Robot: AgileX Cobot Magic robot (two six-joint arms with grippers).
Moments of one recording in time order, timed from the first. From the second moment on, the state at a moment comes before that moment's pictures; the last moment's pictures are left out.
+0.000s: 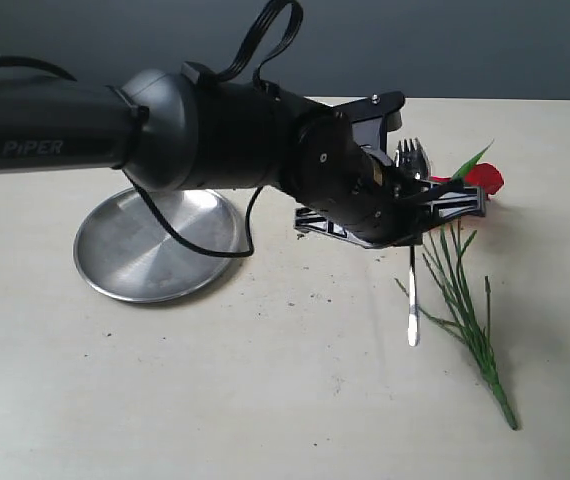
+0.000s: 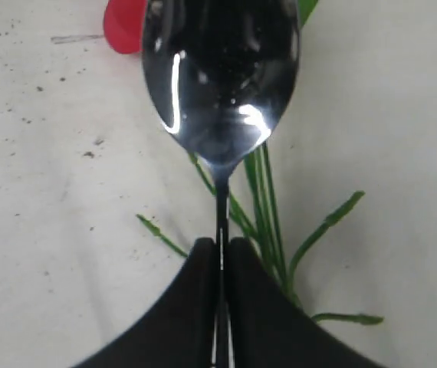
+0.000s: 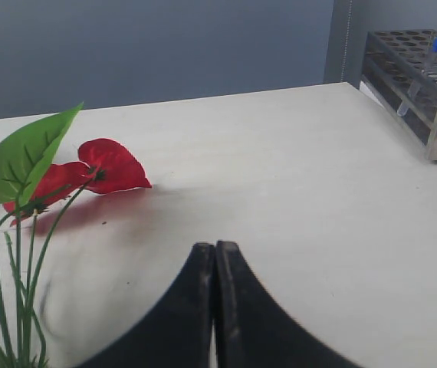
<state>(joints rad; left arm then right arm) -0.77 1.98 -1.42 -0.23 0.38 -0.54 -0.08 0.01 0.00 0.17 0.34 -0.11</state>
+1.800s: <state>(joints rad) -0.77 1.94 -1.42 -0.41 0.05 -0.54 -0.08 0.01 0.00 0.17 0.34 -0.11</state>
